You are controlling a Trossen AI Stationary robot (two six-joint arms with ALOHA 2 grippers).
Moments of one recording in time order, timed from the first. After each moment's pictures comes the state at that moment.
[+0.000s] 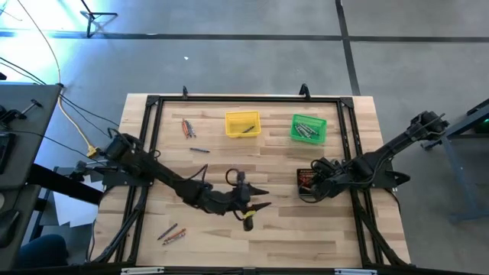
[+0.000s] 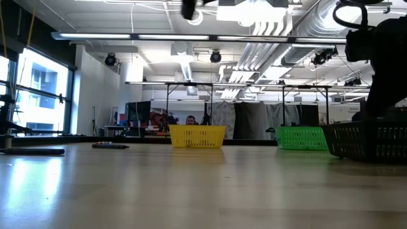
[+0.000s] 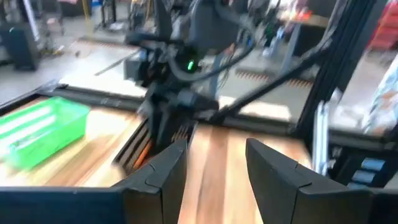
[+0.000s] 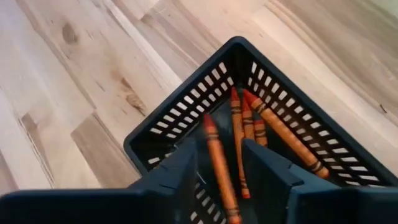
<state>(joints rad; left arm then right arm) -0.46 1.83 1.15 0.52 -0.60 -0.19 0.54 0.97 0.54 -0.71 0.37 1.22</state>
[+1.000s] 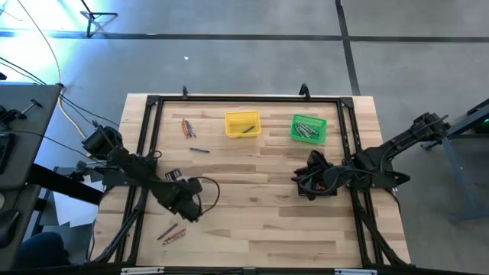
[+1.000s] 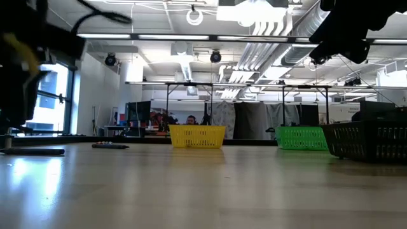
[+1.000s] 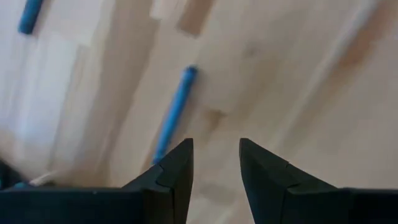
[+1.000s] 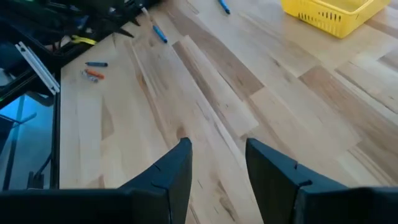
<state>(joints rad) -0.61 1.60 0.98 -1.09 -0.28 -1.05 0.47 0.97 0.65 -0.38 0.49 0.86</state>
